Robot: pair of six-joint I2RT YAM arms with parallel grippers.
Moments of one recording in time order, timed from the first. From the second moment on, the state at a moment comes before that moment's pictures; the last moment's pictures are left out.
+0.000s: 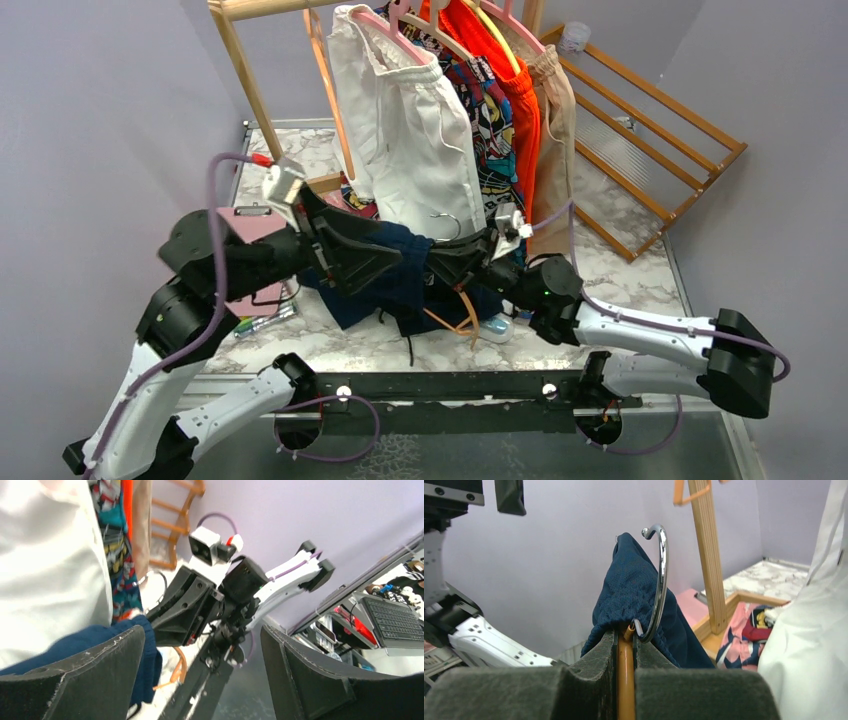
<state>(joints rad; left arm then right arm) -0.71 0.76 1.33 -0.57 0.42 -0.54 1.07 1.14 0.58 0.92 -0.05 0.36</state>
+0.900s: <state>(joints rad) -0.71 0.83 1.67 -0.42 0.47 -0.20 1.07 0.60 0.73 0.44 -0.14 0.11</state>
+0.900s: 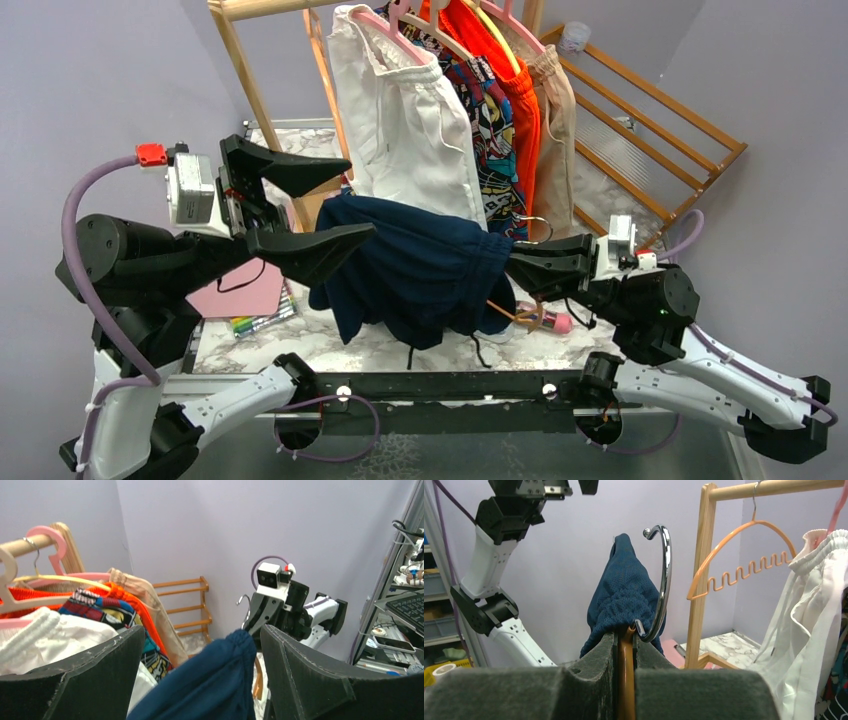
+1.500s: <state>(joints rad) -0.71 0.94 1.43 -0.19 0.59 -0.23 1.07 0.33 0.72 0.13 -0.06 0.06</state>
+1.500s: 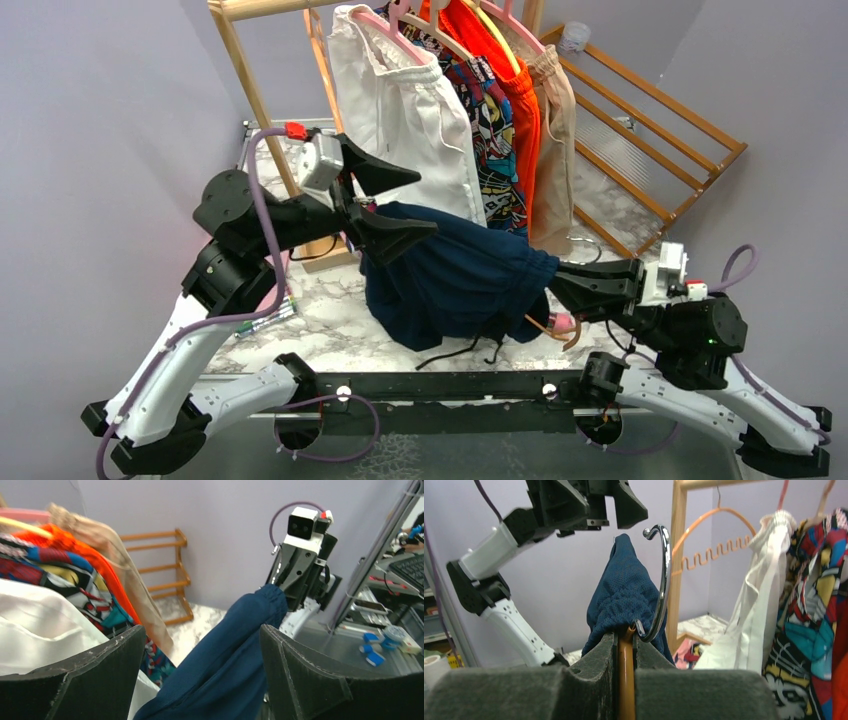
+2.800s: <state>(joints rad) -0.90 0.99 1.27 -0.57 0.77 0.08 1.07 0.48 0.56 0.11 -0.24 0.08</state>
